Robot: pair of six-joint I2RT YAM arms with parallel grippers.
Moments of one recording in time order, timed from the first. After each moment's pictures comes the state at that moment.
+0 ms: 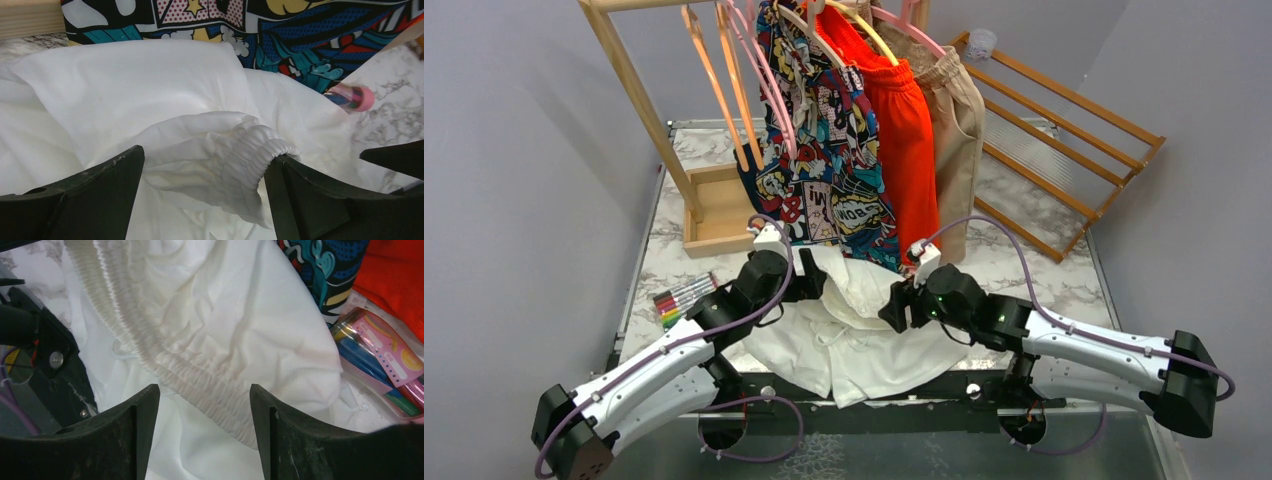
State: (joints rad) left arm -0.77 0.77 0.50 -0.30 -0.28 -0.64; right arm 1.05 0.94 0.53 -0.17 0.16 0.49
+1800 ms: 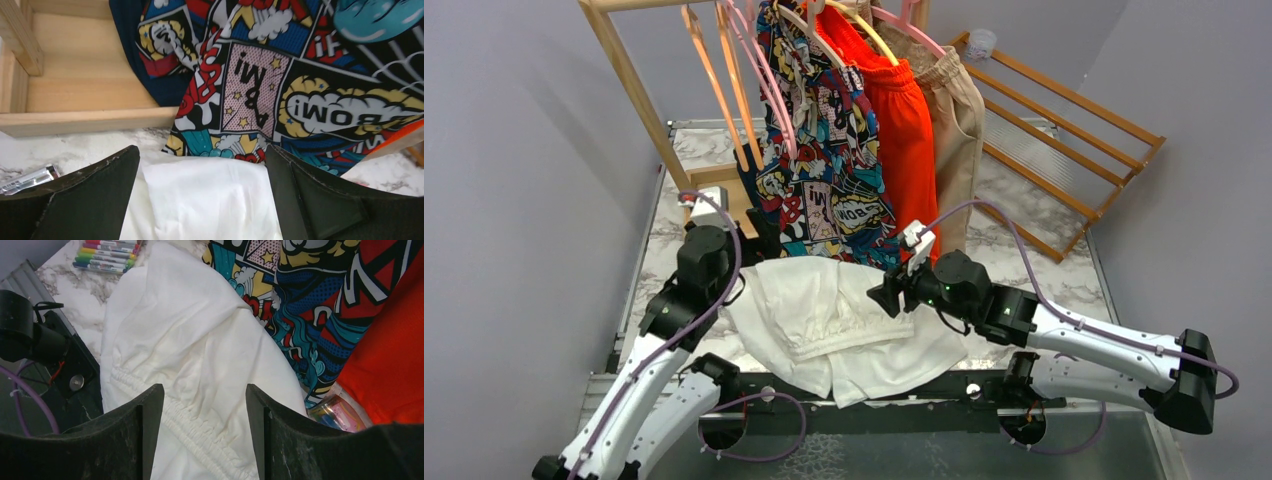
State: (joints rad) left arm -0.44 0.69 0.74 -0.43 -0.26 -0.45; right arm 1.08 0.95 0.68 -0.10 0.15 0.27
